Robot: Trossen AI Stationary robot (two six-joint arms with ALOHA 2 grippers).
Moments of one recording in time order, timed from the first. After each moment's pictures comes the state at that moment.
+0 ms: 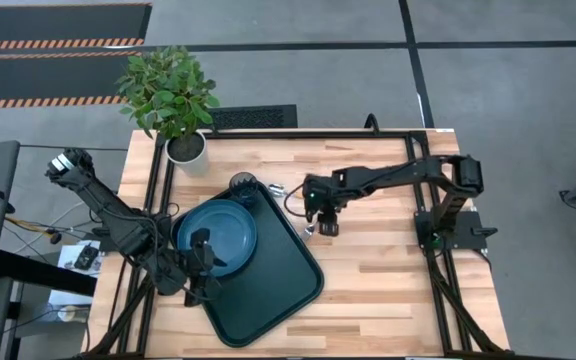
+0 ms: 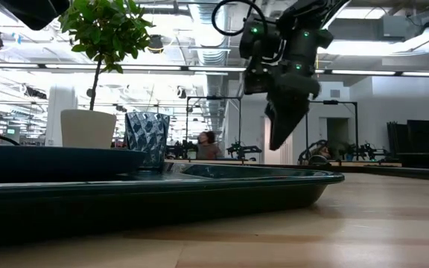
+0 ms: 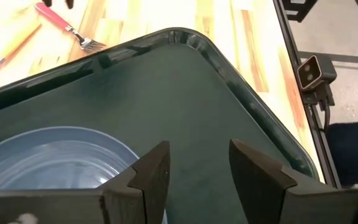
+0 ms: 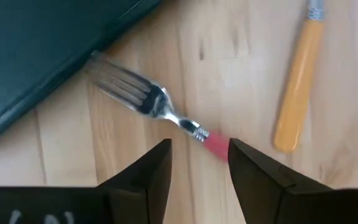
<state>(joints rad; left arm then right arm) -0.75 1.13 0.85 -0.56 -0.48 -0.64 -0.13 1.75 1.18 -0.66 -0.06 -0.05</state>
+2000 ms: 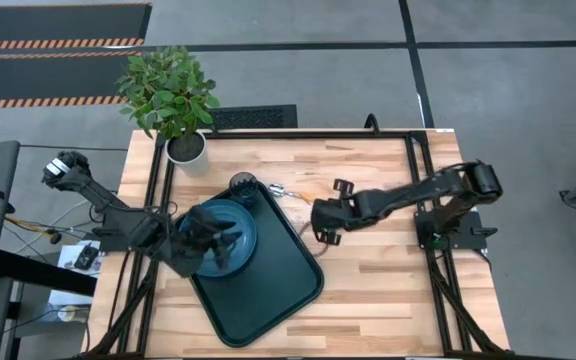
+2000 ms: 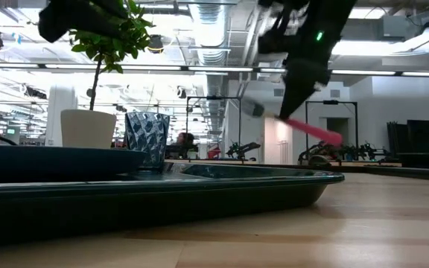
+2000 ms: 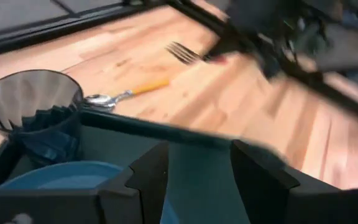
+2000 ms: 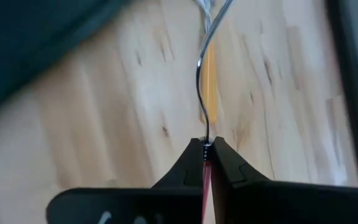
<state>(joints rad) -0.59 1.13 0.85 -0.53 -0.88 -1.05 0.13 1.64 1.17 -0.76 0.50 0.26</state>
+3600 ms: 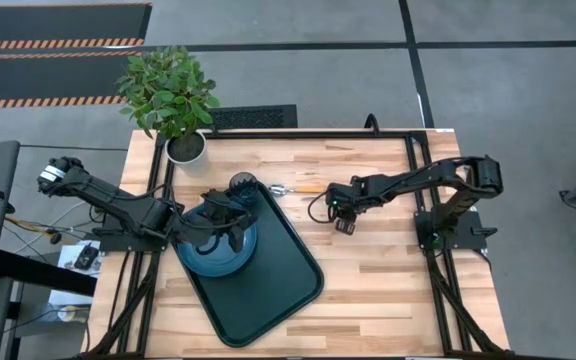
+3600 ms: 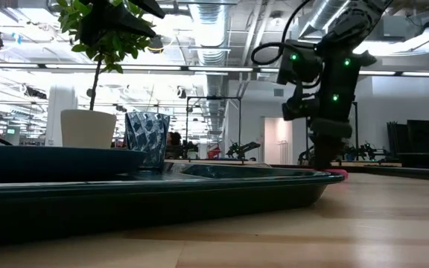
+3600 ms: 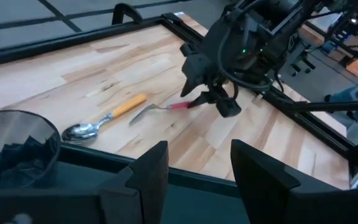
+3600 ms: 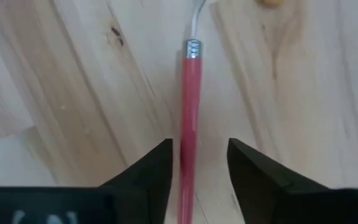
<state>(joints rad) -0.37 1.13 0.85 -0.28 -0.70 -0.83 -0.15 1.61 0.83 -0.53 0.18 0.19</state>
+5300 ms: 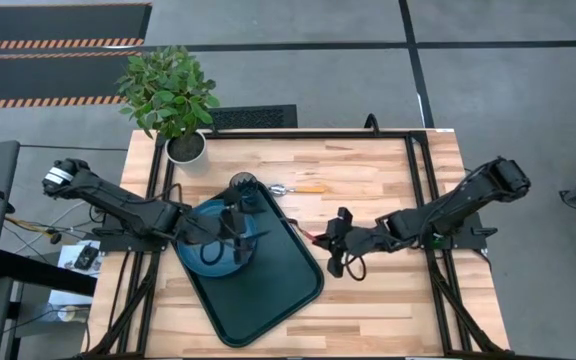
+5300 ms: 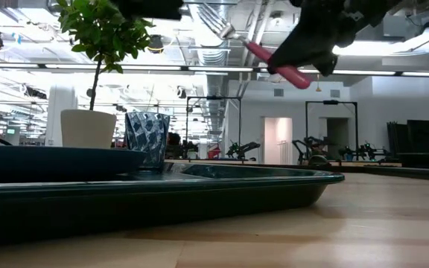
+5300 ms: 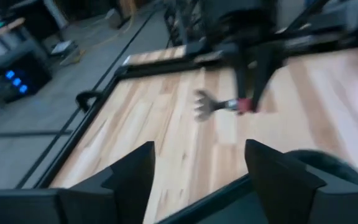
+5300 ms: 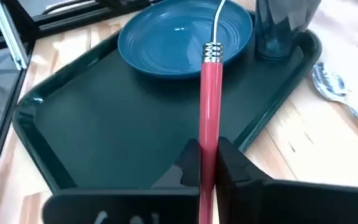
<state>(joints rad) -0.35 1.22 0.85 -0.04 -0.58 0.01 0.36 1.41 0.83 -0.02 0.41 0.49</state>
